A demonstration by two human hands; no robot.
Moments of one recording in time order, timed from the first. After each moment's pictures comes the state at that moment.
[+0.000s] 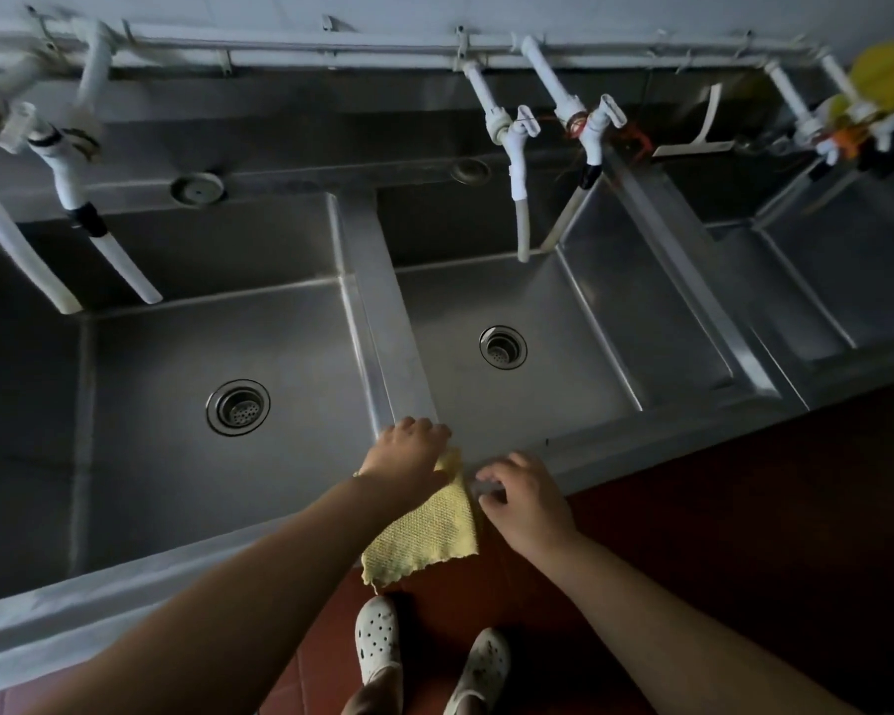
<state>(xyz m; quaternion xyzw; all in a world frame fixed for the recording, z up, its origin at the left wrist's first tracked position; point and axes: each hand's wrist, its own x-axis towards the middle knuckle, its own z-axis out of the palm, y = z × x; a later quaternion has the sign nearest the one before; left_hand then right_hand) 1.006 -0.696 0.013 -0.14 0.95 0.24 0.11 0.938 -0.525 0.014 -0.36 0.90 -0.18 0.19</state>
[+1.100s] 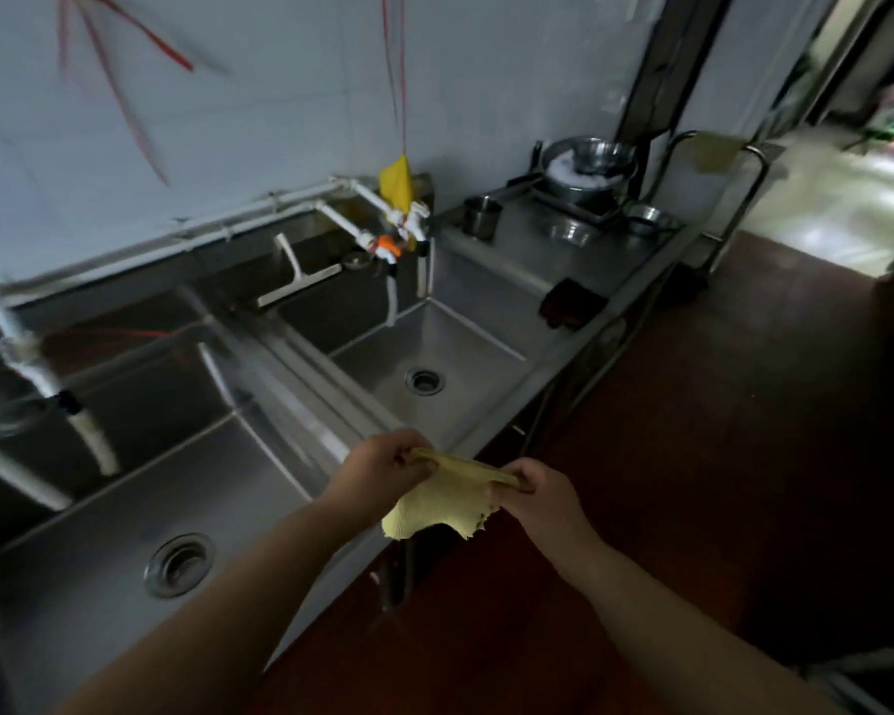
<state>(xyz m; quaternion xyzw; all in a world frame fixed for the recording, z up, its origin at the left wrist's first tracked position) 0.624 -0.320 0.168 0.02 0.90 0.44 0.07 0.622 -0.104 0.140 0.03 0.82 -0.56 0.13</state>
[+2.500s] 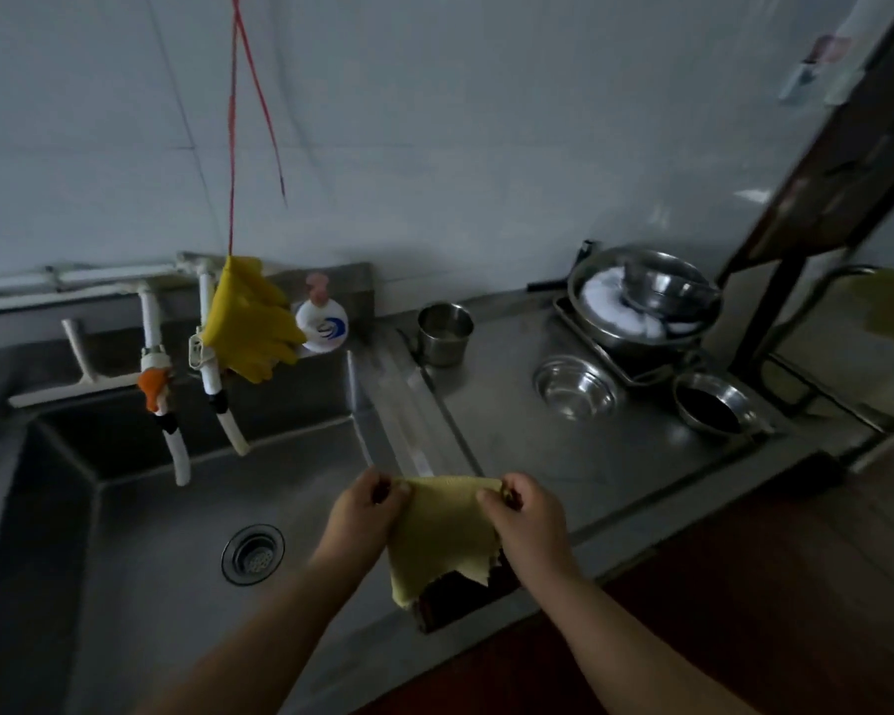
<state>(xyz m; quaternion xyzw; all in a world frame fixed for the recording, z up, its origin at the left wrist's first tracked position) 0.038 -0.014 0.133 -0.32 0.74 0.59 -0.06 -0.053 0.151 0.132 -0.14 0.87 -0.47 0.10</state>
